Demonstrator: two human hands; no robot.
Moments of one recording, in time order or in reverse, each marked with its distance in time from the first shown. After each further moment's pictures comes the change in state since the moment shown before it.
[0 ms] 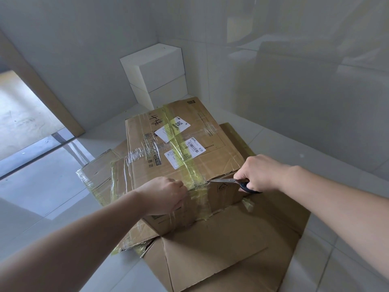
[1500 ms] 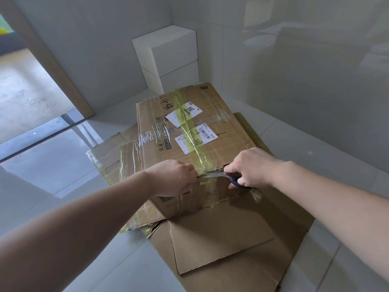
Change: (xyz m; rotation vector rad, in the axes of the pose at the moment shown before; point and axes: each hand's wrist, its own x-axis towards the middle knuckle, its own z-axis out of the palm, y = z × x) left_hand -0.002 -0.005 0.000 -0.044 -0.103 -0.043; right_hand 0.023 -0.038 0.004 -0.055 0.075 -0.143
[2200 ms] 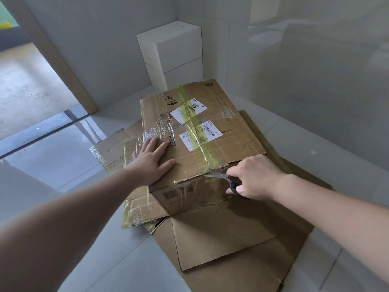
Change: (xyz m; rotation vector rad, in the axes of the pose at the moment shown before) left_hand -0.041 -0.060 0.047 -0.313 -0.082 -0.810; right_hand -0.008 -0.028 0.014 -0.084 0.085 0.095
